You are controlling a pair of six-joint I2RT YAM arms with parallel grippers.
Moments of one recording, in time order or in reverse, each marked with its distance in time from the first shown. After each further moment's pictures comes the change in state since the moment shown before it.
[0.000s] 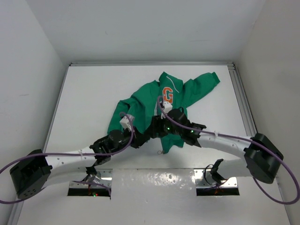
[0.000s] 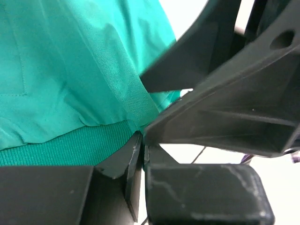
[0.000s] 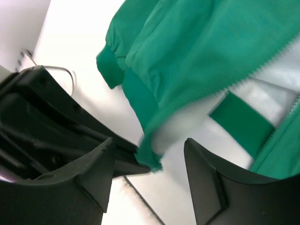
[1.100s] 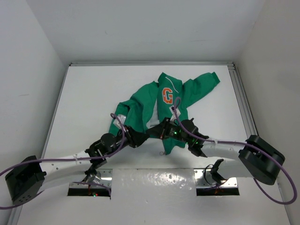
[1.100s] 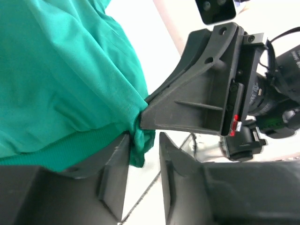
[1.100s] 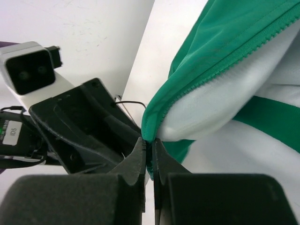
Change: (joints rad) left arm 0.000 -0.126 -0.102 0.186 -0.004 -0.131; right arm -0.002 -0.045 -0.337 0.665 -0.014 0.419
